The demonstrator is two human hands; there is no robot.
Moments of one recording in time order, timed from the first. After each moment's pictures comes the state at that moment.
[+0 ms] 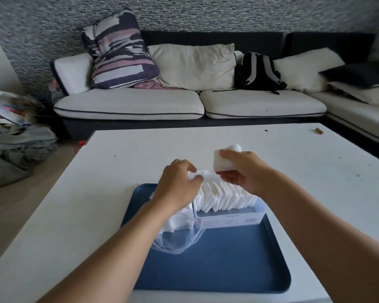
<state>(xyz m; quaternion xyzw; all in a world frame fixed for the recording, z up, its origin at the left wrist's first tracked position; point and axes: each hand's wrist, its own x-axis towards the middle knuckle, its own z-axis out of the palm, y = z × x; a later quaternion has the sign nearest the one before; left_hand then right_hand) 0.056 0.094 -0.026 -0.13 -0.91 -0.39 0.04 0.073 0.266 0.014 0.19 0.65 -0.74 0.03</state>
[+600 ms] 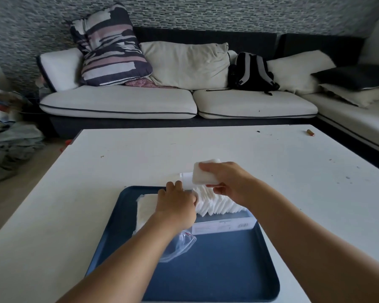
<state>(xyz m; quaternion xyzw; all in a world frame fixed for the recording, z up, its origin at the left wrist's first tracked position) 0.058 0.124 -0.070 -0.21 -0.98 0.02 -0.05 0.057 0.274 -0.015 0.19 0.71 -0.67 0.09</state>
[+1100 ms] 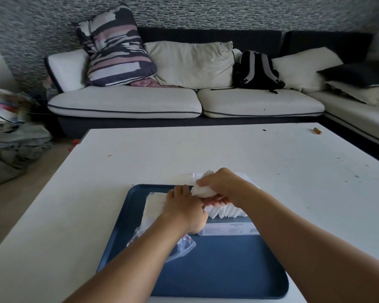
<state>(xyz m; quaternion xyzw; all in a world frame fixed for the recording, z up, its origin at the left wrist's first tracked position) 0.062 0.121 -0.078 -0.22 -0.97 -0.03 -0.09 0.049 0.247 -0.027 0.22 0.82 -0.50 0.18</state>
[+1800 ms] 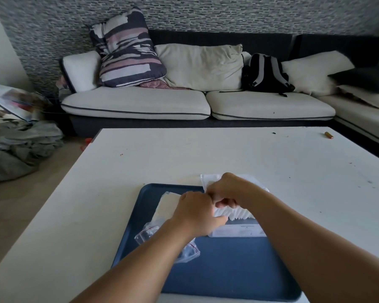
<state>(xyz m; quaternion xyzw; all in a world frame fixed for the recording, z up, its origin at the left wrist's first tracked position) 0.068 0.109 -0.079 -0.27 -0.95 -0.18 -0.02 0.056 0.226 -0.013 0.12 0.94 -0.21 0.25</state>
